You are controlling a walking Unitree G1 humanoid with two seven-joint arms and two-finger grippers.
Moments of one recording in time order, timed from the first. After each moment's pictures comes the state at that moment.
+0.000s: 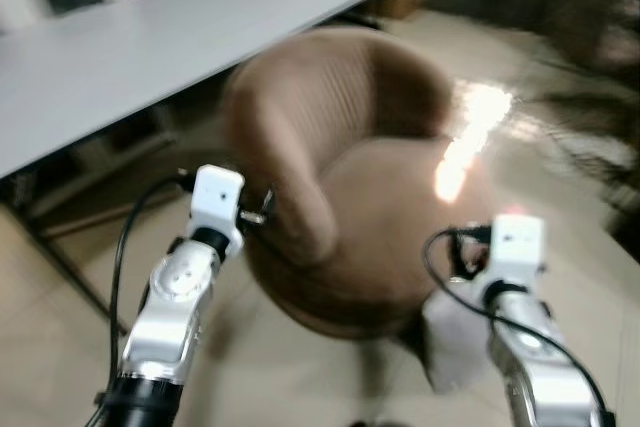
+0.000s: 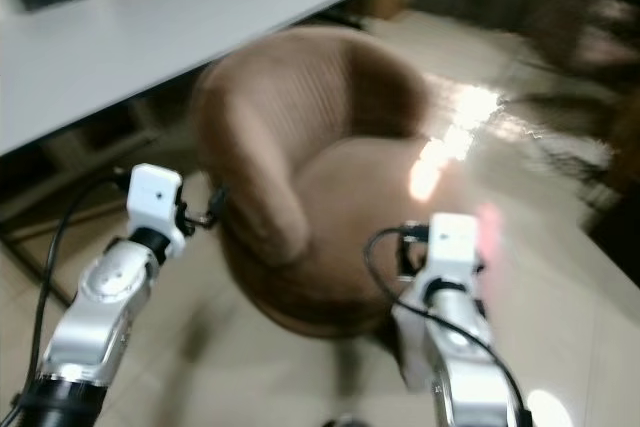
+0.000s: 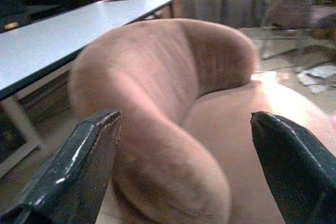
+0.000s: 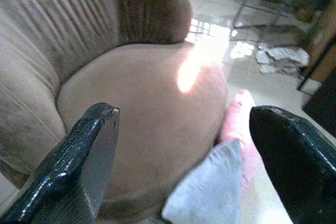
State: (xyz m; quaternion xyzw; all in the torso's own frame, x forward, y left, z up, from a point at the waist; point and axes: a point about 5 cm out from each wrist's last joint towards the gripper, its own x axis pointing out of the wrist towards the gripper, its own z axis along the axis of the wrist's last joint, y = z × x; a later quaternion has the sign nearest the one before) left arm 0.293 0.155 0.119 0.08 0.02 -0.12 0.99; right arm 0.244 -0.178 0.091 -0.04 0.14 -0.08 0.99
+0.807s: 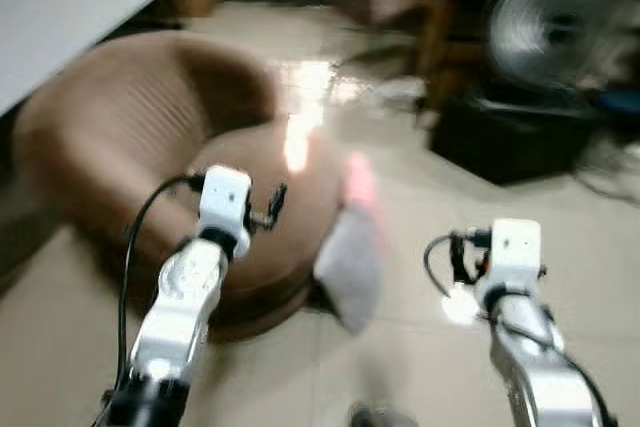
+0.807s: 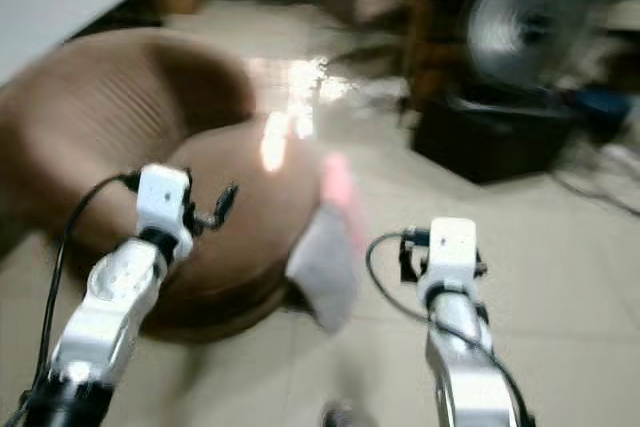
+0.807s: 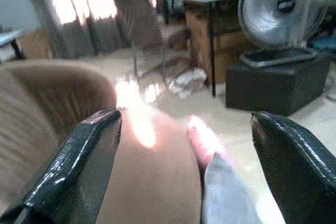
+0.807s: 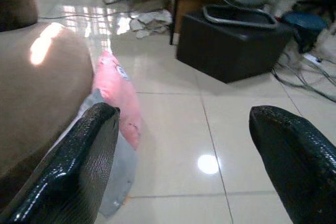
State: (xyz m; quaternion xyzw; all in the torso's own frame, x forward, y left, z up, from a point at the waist) left arm 0.294 0.146 0.119 0.07 0.01 -0.14 0.99; right arm 0.236 -0.183 0.081 -0.05 0.16 -0.09 0.98
